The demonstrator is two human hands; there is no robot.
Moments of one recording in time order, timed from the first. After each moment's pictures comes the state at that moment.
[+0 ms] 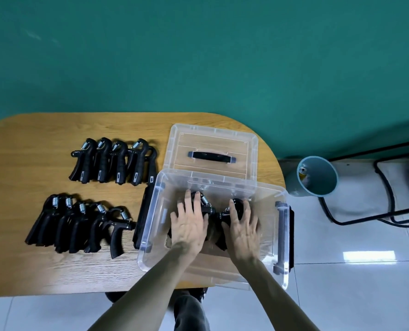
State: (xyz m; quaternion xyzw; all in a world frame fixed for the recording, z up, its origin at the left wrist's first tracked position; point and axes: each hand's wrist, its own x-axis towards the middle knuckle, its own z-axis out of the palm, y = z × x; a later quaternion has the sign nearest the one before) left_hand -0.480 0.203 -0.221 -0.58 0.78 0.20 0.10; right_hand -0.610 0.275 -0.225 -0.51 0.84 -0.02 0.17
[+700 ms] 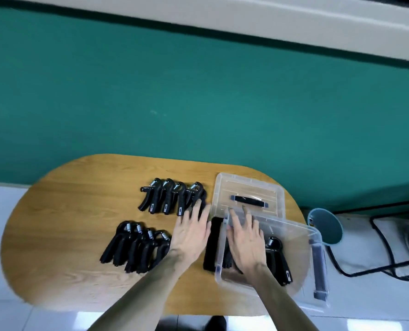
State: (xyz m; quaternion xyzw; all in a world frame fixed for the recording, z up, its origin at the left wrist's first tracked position) left_hand -0.301 0.129 -0.075 -0.51 0.85 0.15 0.02; right_hand -0.457 0.194 -0.069 -0.60 0.80 -0.01 0.06
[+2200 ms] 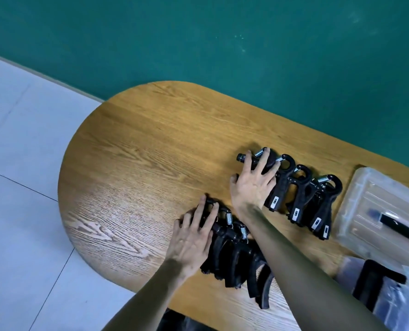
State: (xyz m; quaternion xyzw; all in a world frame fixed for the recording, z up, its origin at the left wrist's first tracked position) left_hand -0.050 0.082 -0.282 -0.60 0.74 0.29 0.07; right_hand -0.193 -0.051 -0.288 -0.59 0.79 0.02 0.14
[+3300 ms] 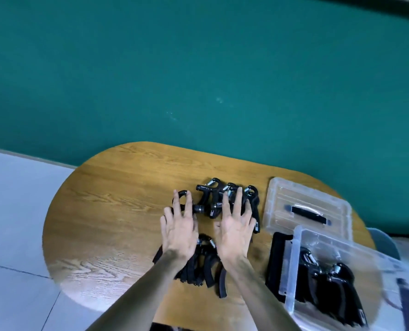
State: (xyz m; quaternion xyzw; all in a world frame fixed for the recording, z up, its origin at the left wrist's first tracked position) left_hand -0.134 0.056 -0.146 -0.69 0.70 0.16 -0.01; right_hand -0.263 0.072 -0.135 -0.61 0.79 -0.06 0.09
